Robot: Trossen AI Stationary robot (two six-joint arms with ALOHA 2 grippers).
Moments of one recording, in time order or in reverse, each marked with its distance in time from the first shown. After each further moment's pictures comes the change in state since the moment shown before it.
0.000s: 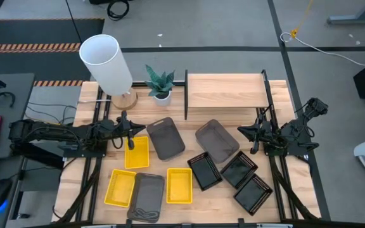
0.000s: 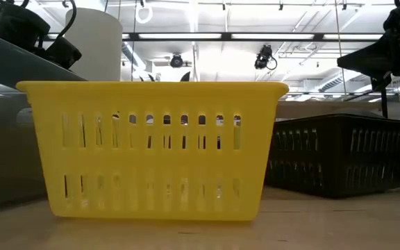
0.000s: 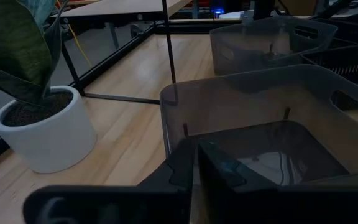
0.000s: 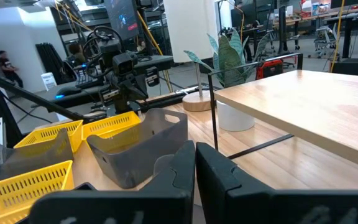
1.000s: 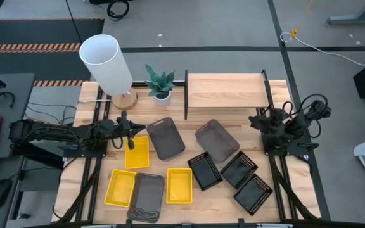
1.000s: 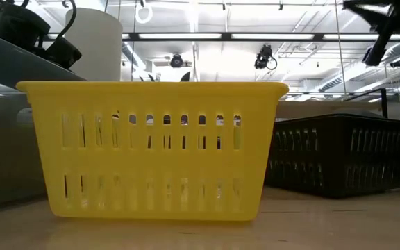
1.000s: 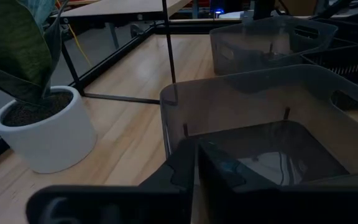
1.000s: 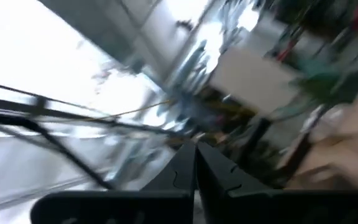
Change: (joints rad) left arm 0.000 0.000 0.000 0.000 0.000 0.000; right arm -0.085 0.000 0.000 0.606 -0.255 0.506
